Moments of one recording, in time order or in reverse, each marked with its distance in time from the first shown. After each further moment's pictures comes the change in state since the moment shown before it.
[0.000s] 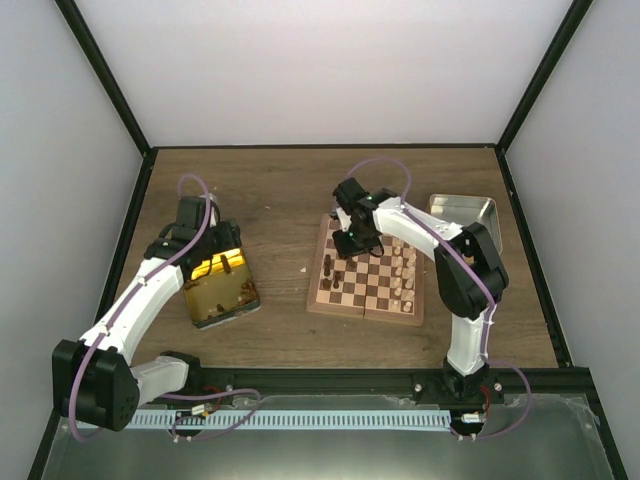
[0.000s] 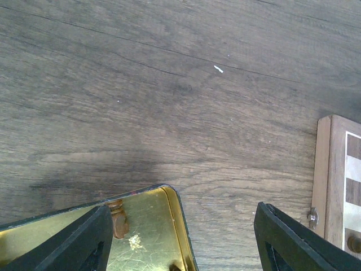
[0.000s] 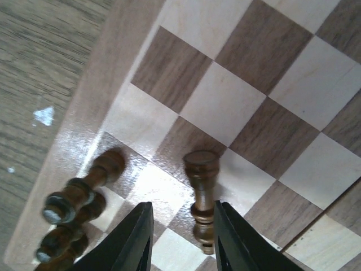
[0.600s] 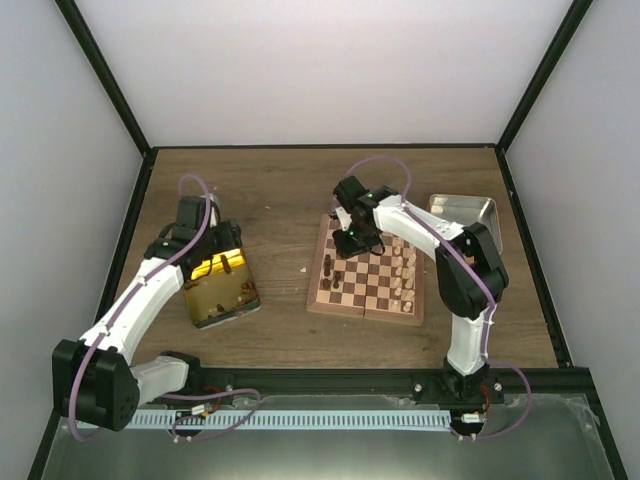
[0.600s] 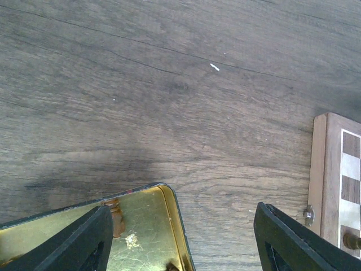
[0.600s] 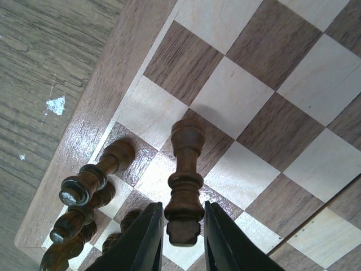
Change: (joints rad) left arm 0.000 0.001 0.000 0.000 0.014 0.000; right arm -0.005 0.000 0.016 -0.037 -0.015 -0.026
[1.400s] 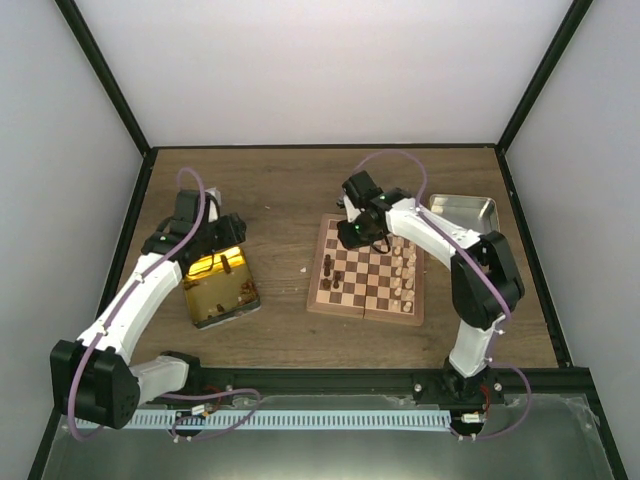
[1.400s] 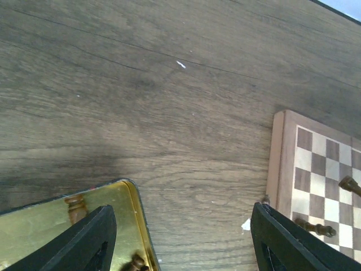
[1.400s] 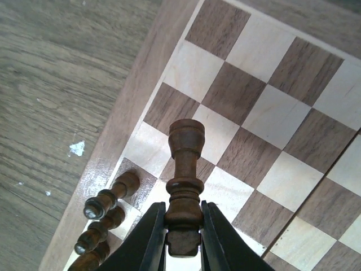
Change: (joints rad) left arm 0.000 0.010 0.068 -0.049 0.116 -0.054; right arm -0.030 -0.120 -0.090 0.160 0.021 0.088
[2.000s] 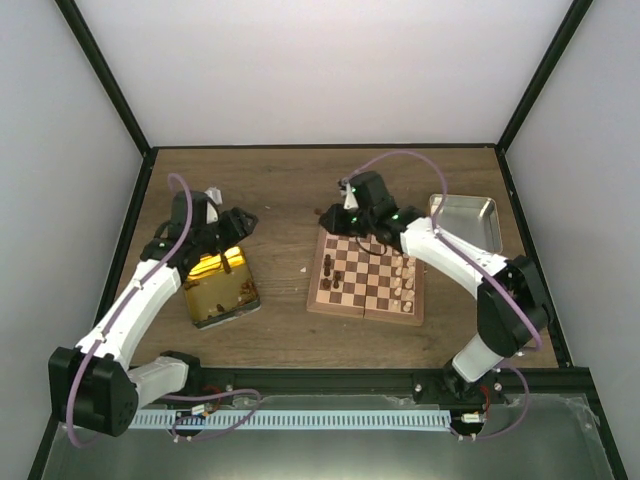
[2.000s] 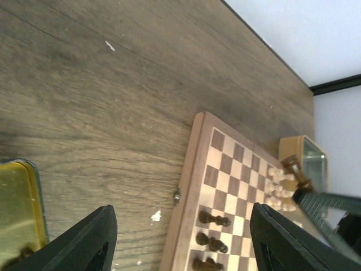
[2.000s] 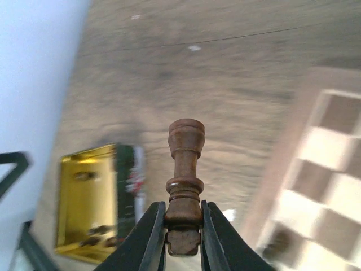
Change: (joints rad) left arm 0.000 -0.044 -0.061 0.146 0.212 -0.301; right arm 0.085 -0.185 -0.191 0.502 -0.164 0.427
